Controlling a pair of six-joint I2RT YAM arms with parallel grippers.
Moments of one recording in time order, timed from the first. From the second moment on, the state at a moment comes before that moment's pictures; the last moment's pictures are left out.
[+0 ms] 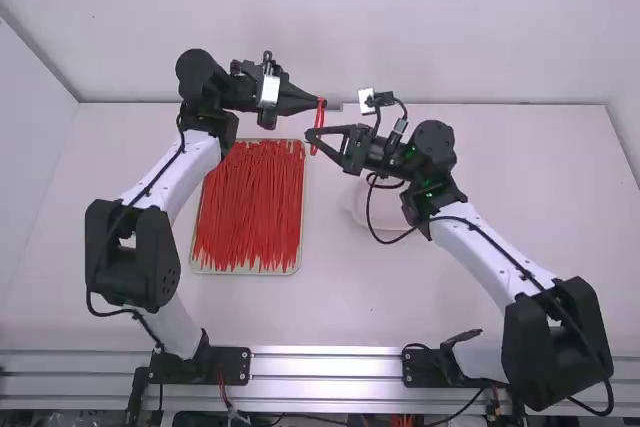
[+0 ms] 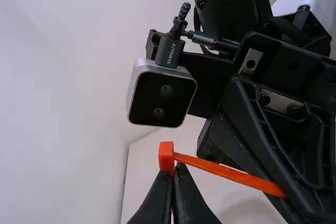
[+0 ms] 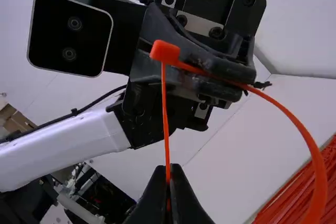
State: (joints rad) left arm -0.13 1.78 1.42 0.81 1.54 0.10; right arm 0.40 1.44 0.92 0.70 -0.92 0.92
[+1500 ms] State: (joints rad) left arm -0.14 1.78 1.36 0.93 1.53 0.24; right arm 0.37 1.44 0.93 0.76 -0.93 1.09
